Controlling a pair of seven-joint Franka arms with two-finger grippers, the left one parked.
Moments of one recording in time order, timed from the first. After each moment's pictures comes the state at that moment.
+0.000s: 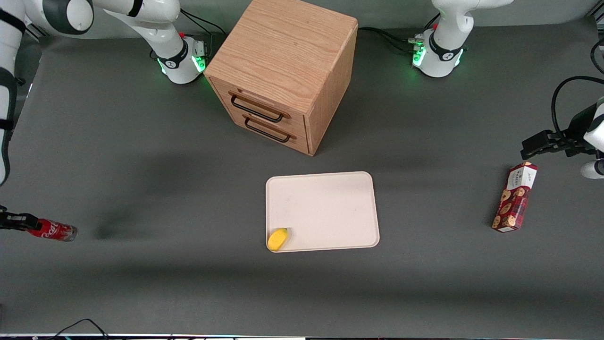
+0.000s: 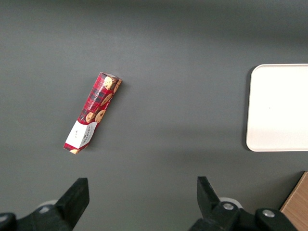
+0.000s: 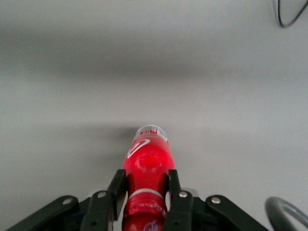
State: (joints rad) arm -0.16 0.55 -0.20 -1.27 0.07 1.82 -0.32
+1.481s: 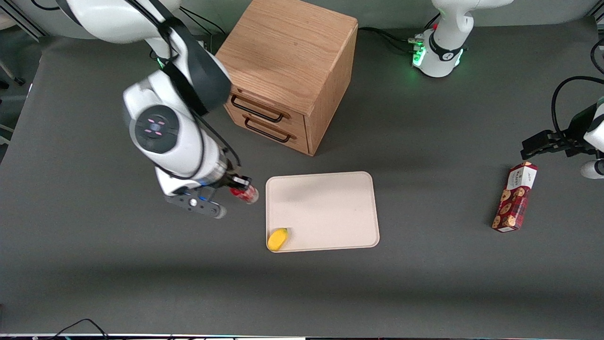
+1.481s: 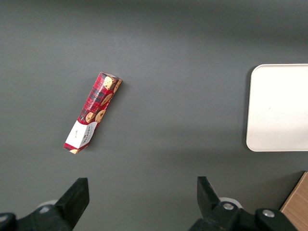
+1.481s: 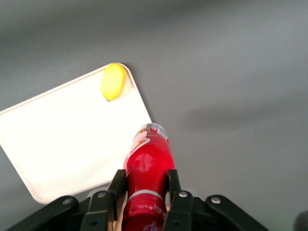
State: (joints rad) arm 0.36 0.61 0.22 -1.13 -0.07 1.70 0.91
